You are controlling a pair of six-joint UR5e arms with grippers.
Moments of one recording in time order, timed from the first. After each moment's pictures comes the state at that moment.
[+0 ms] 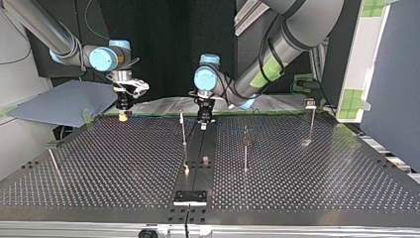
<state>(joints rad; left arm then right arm) -0.56 -2.37 -1.45 -2.51 -1.99 -1.69 1.84 -0.92 1.78 -0.87 1.52 1.66</state>
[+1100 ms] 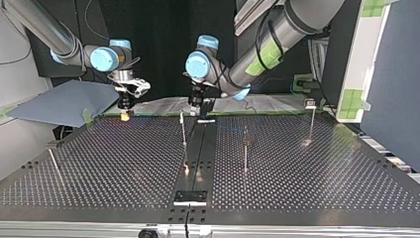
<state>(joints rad) -0.64 -2.27 -1.54 -2.67 -1.91 -1.63 1.85 -0.92 1.78 -0.85 1.51 1.67</state>
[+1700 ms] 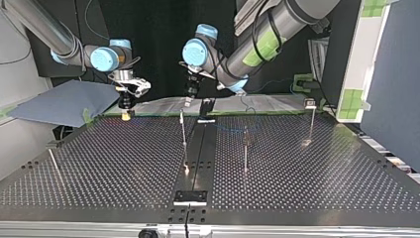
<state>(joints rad) -0.68 -2.24 -1.60 -2.64 -1.91 -1.63 1.85 -0.92 1.78 -0.85 1.50 1.67</state>
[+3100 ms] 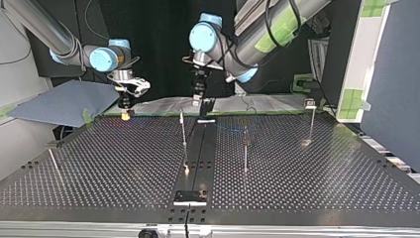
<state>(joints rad) -0.69 -2.09 -1.75 -2.52 -2.01 -1.73 1.84 -0.92 1.78 -0.84 1.50 1.67</state>
